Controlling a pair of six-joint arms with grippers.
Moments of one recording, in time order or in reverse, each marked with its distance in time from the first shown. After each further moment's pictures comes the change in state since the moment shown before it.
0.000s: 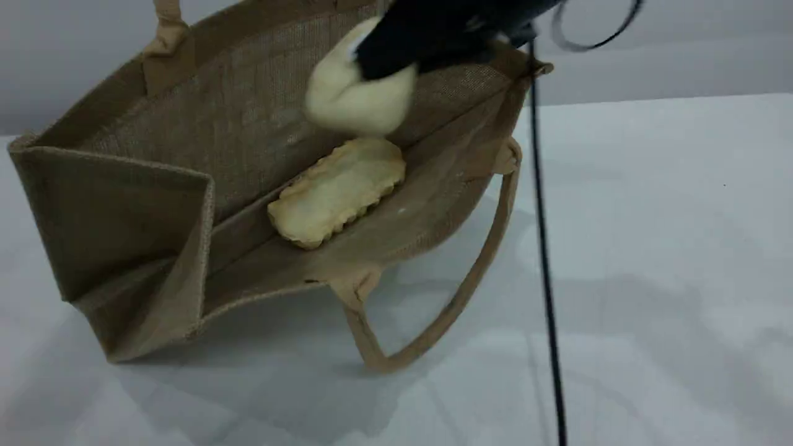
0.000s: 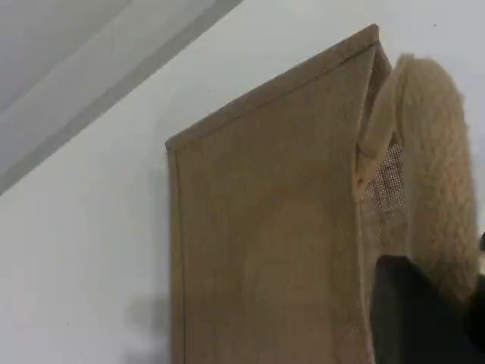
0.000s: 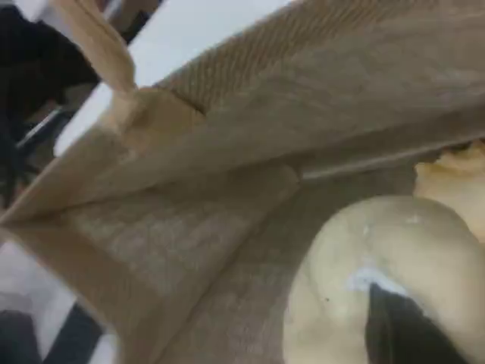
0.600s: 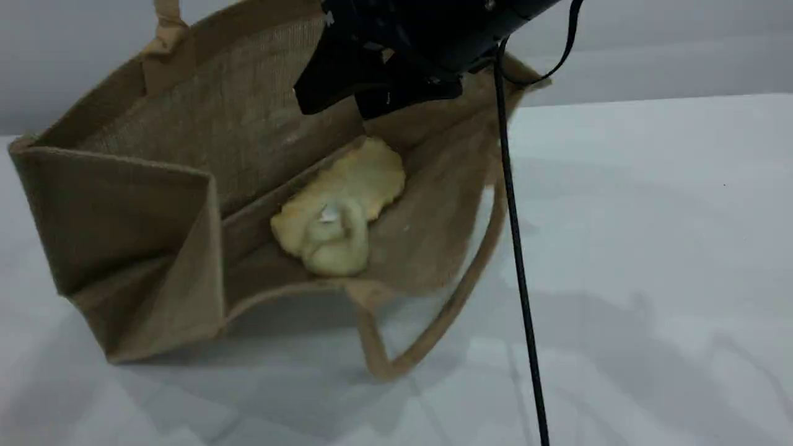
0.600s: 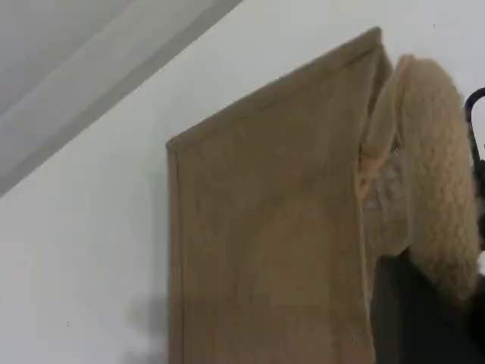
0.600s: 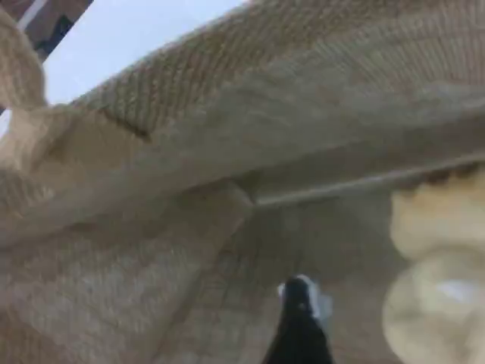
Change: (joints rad) left arm 0.000 0.000 0.000 -0.001 0.000 0.003; right arm 0.101 0.033 0.000 0.017 -0.209 -0.010
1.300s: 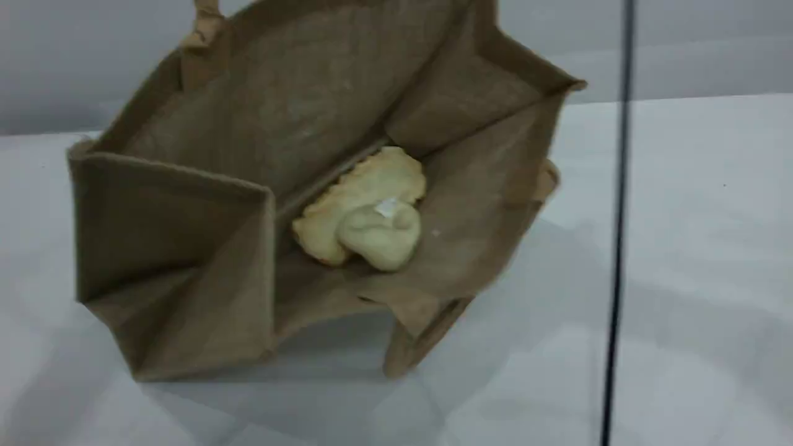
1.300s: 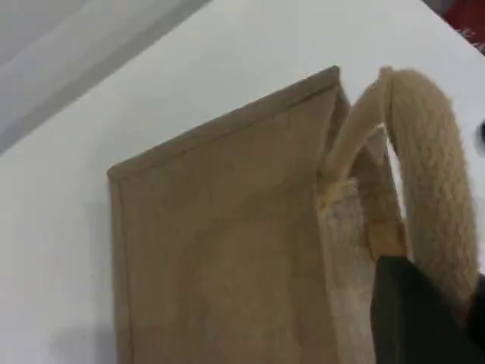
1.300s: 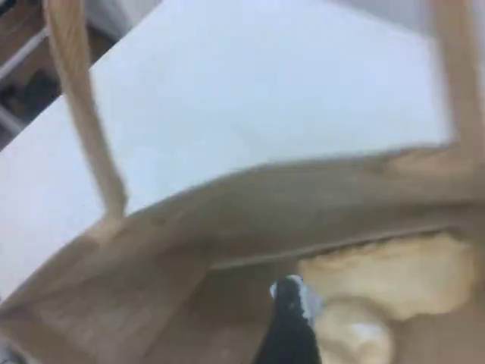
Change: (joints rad) left arm -0.010 0.038 0.003 -0.157 0.000 0.011; right arm -0.253 -0.336 0.000 -0.277 0.192 0.178
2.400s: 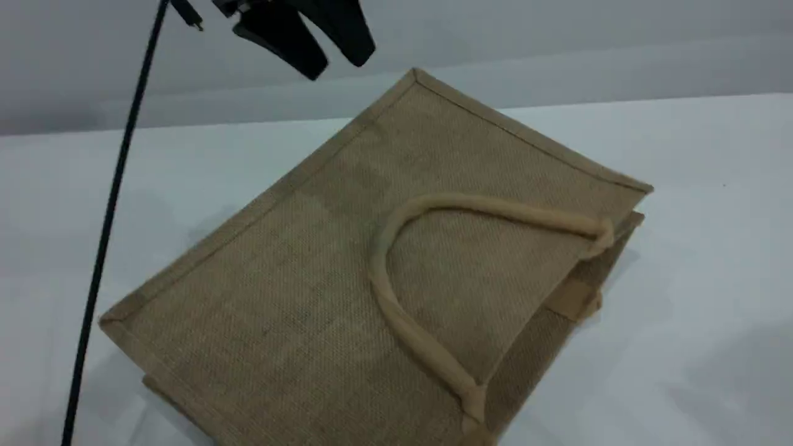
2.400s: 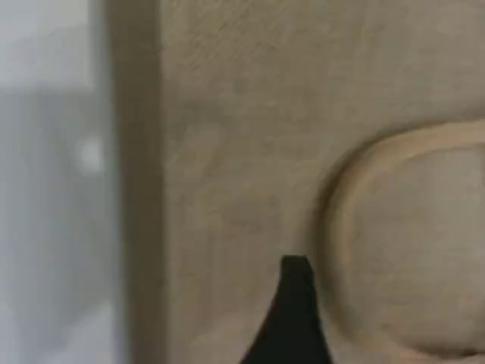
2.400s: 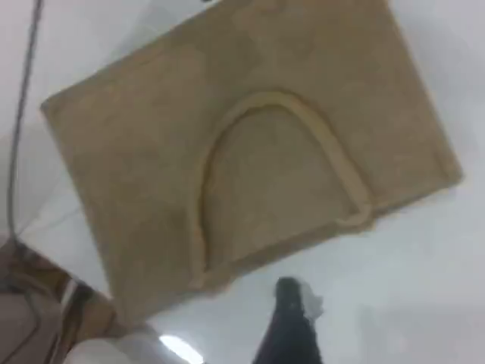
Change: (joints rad) left arm -0.056 0.374 0.000 0.088 -0.001 -0.106; right arm -0.148 -0.460 0.000 -0.607 0.446 0.601
